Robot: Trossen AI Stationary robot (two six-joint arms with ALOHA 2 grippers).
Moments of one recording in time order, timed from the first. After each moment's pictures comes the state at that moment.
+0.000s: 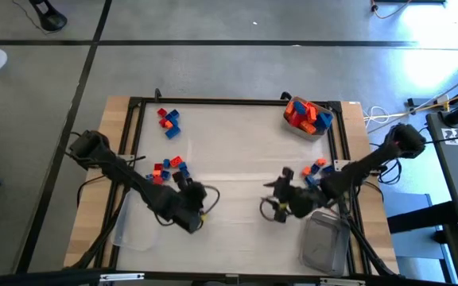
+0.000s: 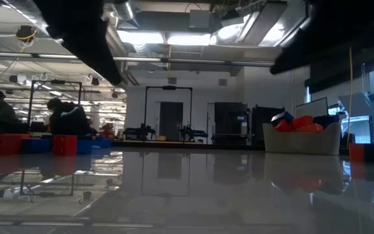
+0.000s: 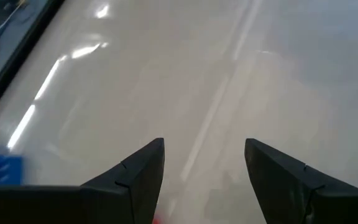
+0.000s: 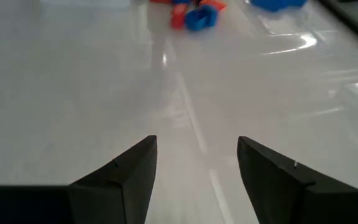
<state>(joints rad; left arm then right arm) -0.54 1.67 1.17 -0.85 -0.76 -0.83 0.55 1.37 0.77 -0.15 0.63 0.45</state>
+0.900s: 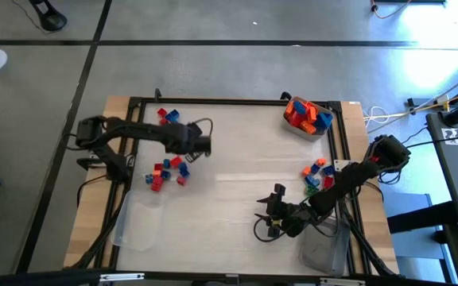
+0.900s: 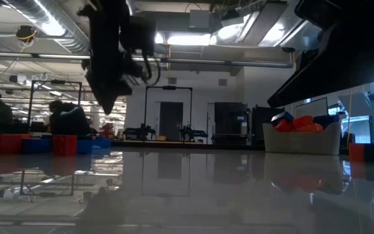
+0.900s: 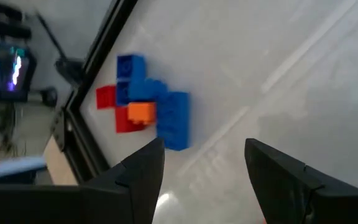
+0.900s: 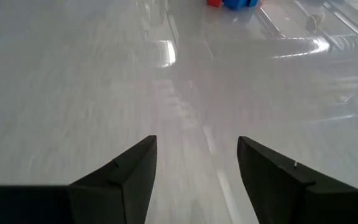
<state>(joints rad) 0.15 1.63 1.14 -1.13 -0.66 -0.59 0.64 1.63 0.75 0.11 0.66 0.49</state>
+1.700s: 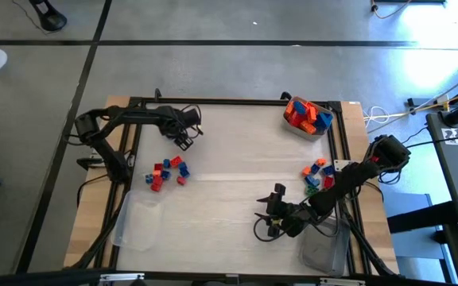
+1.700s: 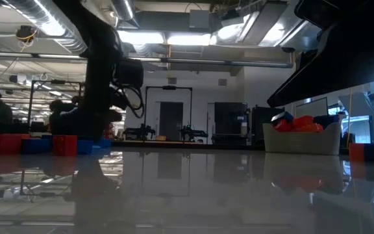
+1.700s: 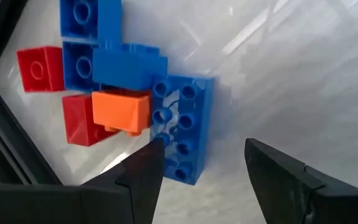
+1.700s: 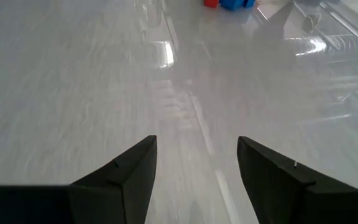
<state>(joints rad) 0.53 1.64 0.92 -0.81 -0.40 -0.30 0.64 1.63 0.75 0.10 0.67 0.49</state>
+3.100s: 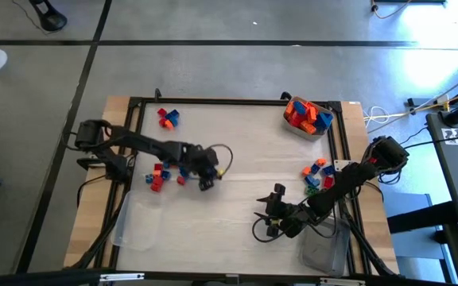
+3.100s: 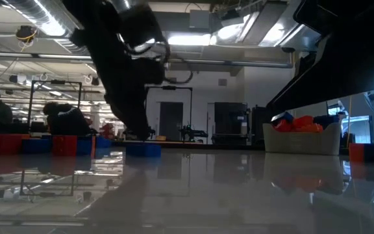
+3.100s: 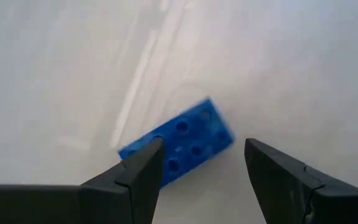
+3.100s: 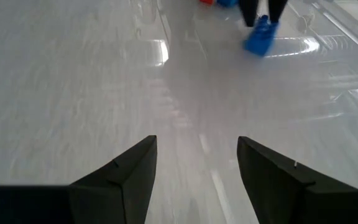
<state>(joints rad) 0.01 1.64 0.90 -0.33 -0.12 -0.32 0.64 1.65 0.75 0.11 0.69 0.49</state>
